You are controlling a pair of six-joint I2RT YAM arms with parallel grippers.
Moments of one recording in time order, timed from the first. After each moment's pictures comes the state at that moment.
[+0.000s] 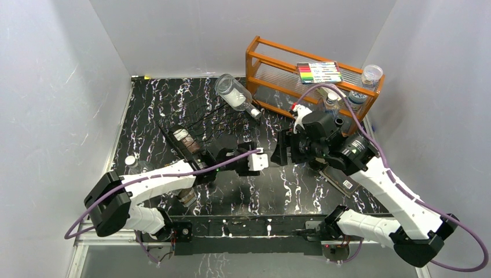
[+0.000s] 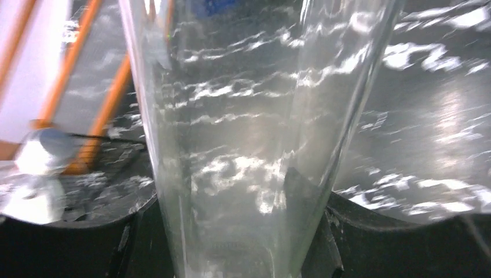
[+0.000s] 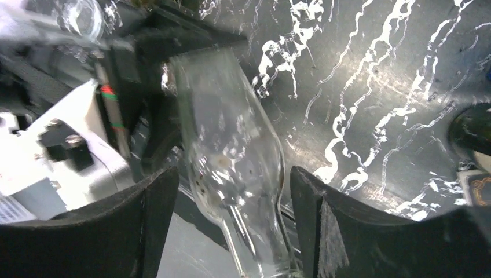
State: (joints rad) left arm -0.95 1.33 0.77 0.07 0.26 0.59; right arm 0.77 1.00 1.22 -0.95 -0.09 0.49
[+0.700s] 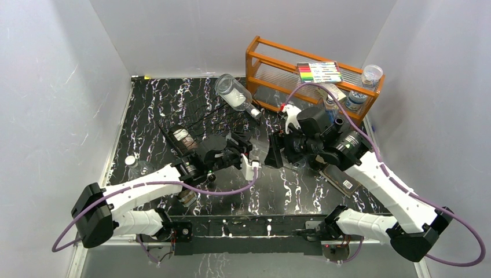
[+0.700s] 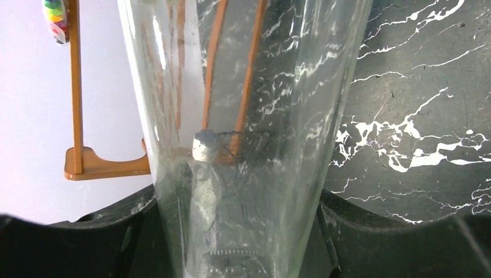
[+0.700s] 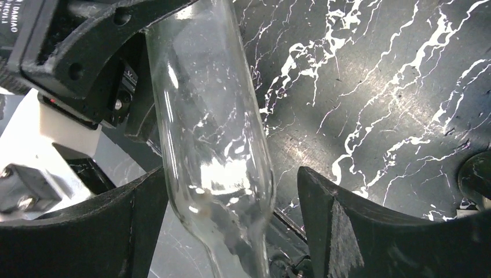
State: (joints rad) left arm -0.95 1.20 0.79 0.05 0.08 1.17; right arm 0.77 1.08 1.25 -0.92 -0.22 0.33
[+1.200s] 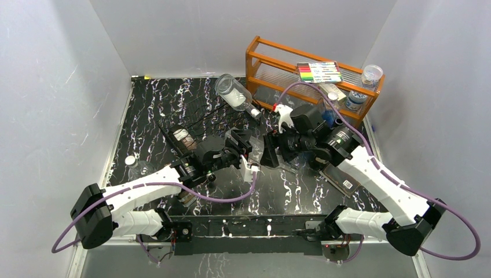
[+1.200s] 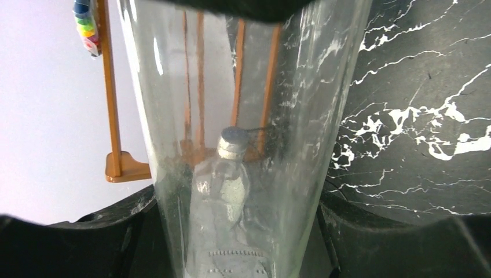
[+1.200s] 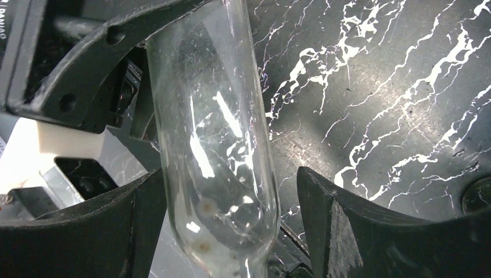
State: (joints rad) left arm -0.95 1.17 0.76 0.10 0.07 1.31; right arm 0.77 1.11 1.25 -0.89 -0.27 0.28
